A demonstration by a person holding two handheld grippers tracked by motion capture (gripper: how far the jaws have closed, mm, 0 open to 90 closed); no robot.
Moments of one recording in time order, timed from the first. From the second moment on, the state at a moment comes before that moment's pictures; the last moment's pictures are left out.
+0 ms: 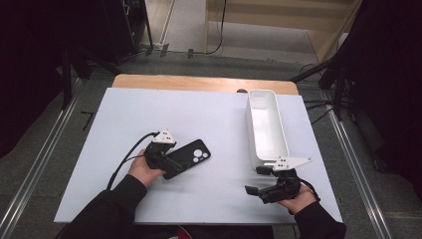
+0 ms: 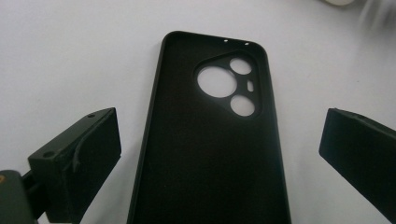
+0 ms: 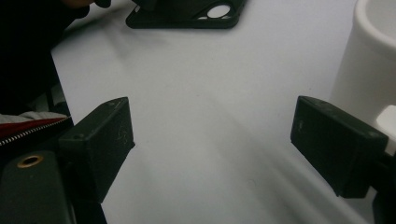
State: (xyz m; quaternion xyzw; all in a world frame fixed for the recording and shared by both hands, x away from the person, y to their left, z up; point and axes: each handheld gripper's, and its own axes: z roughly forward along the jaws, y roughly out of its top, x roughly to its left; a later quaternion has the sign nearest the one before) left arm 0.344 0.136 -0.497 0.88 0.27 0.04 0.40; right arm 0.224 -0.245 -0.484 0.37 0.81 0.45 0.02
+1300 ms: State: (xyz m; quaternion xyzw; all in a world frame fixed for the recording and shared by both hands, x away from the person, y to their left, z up) left arm 0.329 0.120 -0.511 0.90 0.25 0.11 0.34; right arm 0.224 -0.243 -0.485 0.37 0.81 0.45 0.02
